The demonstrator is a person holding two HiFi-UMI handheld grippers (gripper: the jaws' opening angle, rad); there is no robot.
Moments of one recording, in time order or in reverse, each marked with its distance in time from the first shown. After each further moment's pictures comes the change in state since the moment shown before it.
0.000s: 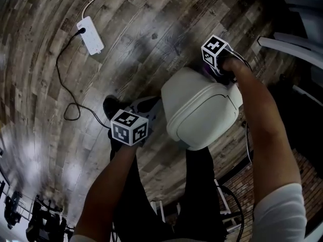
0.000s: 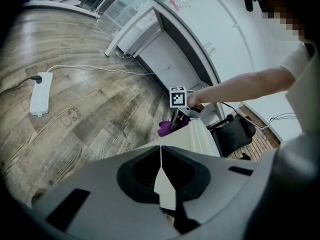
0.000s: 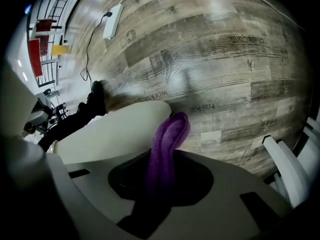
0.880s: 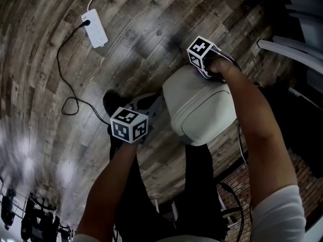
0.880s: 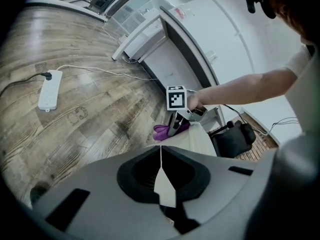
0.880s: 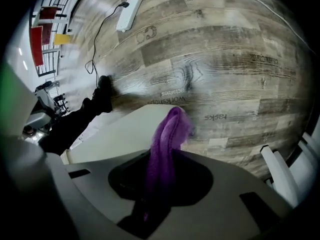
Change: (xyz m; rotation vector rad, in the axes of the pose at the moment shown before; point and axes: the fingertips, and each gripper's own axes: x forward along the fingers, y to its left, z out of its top) left arm -0.026 0.010 -0.005 -0.050 -0.066 0.001; right arm -0.011 0.072 0.030 -0.062 0.039 -0.035
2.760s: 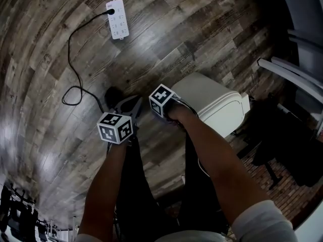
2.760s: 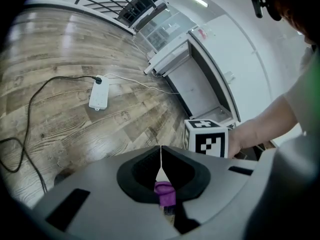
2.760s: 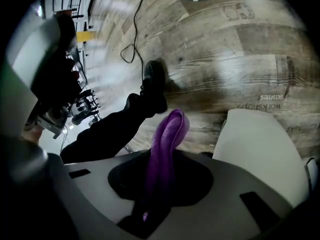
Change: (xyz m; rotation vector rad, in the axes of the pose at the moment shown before) left arm -0.118 0.107 -0.020 -0.167 -0.139 0.153; right arm 0.074 0.305 0.051 -0.108 0.072 0.316
